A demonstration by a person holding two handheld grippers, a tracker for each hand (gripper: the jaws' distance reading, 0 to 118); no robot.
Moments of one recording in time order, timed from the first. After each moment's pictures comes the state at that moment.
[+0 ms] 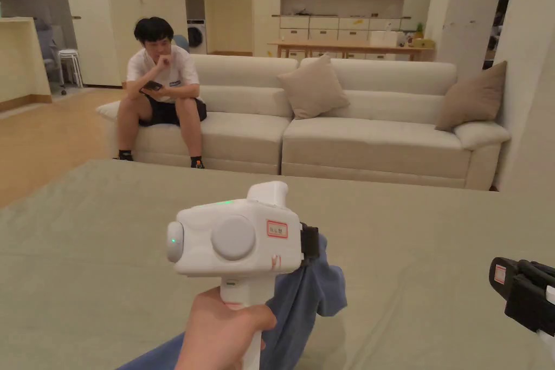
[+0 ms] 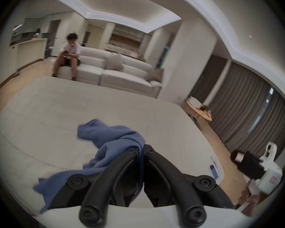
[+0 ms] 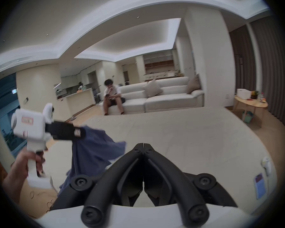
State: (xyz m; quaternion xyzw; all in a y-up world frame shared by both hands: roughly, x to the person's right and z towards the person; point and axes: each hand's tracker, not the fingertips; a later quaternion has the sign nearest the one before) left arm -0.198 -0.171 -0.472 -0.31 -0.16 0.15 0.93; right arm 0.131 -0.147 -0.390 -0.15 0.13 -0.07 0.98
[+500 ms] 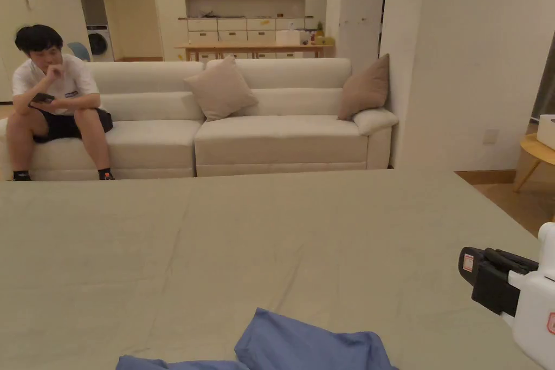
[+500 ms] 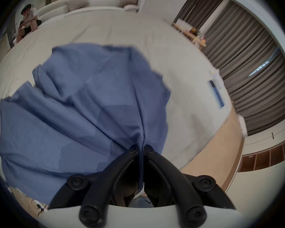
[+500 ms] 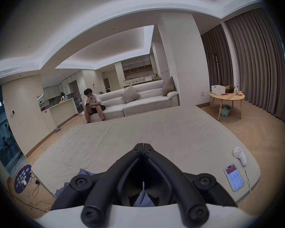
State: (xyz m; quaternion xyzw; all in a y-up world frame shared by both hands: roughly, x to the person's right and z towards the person) left arm 0.065 -0.396 -0.387 -0.57 -0.20 0.03 0.79; right arm 0.249 -0.152 -0.326 -0.15 0.06 -0.09 0.98
